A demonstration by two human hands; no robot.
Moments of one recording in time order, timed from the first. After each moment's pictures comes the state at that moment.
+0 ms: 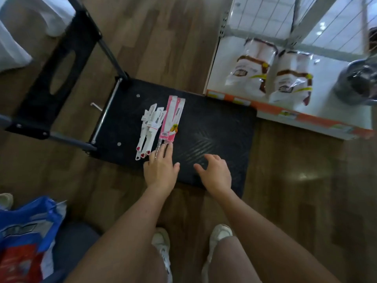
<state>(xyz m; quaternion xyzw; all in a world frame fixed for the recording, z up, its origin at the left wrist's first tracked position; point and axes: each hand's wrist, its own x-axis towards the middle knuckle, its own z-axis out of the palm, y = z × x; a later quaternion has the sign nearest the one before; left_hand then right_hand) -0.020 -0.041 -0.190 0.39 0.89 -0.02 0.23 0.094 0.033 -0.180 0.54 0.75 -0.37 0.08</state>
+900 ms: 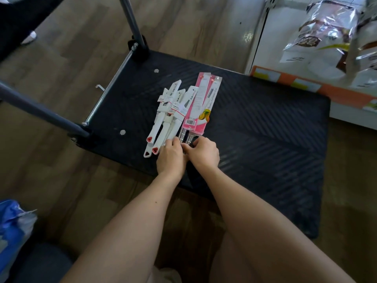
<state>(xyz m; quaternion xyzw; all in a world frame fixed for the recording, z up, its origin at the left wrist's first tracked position) -0.098 -0.036 -0.397 0.33 0.92 0.08 0.20 -0.044 0.029 -0.397 0.56 0.72 -0.42 0.02</state>
